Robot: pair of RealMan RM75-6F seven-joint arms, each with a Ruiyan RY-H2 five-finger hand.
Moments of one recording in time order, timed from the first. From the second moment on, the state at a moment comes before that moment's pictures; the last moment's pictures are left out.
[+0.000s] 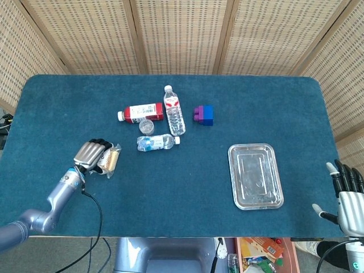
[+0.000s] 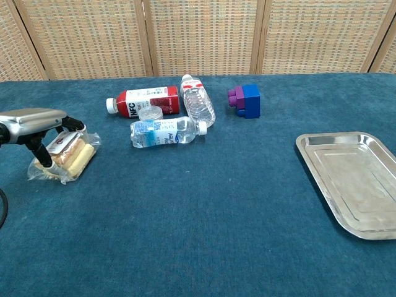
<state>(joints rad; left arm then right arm) -0.65 -1.52 -0.16 -1.13 1.30 0.77 0.06 0.01 -1.08 0.10 -1.70 -1.50 1.57 -0.11</state>
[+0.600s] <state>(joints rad) -0.67 -1.33 -0.15 -1.59 1.59 1.00 0.11 0.01 -1.08 0.09 -1.71 -1.49 1.56 -0.11</state>
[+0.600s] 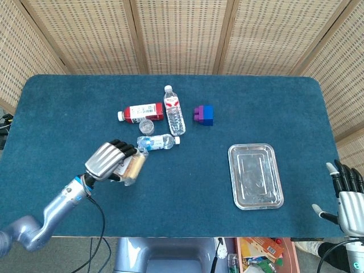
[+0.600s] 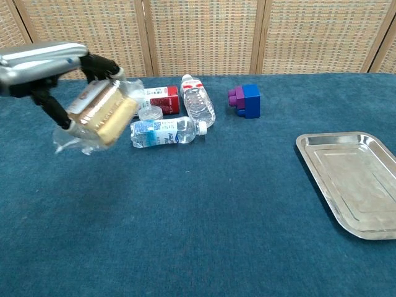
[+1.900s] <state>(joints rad) -0.48 -1.09 -0.16 -1.79 1.33 1.26 0.34 0.36 -1.07 0.07 -1.63 -1.78 1.22 -0.08</state>
